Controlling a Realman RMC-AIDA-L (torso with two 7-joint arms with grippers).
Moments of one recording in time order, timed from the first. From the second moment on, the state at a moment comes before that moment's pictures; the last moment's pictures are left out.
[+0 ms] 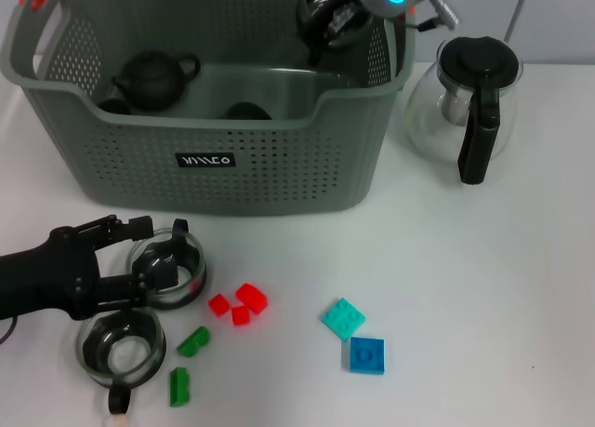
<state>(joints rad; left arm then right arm) -0.34 -2.06 -2.73 -0.70 -1.07 1.85 -1.36 1.34 2.10 -1.21 -0.48 -2.67 -0.81 2.48</state>
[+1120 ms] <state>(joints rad) -0.34 -2.06 -2.73 -0.68 -1.07 1.83 -1.36 1.34 2.11 -1.41 -0.44 -2.61 -0.76 2.48</state>
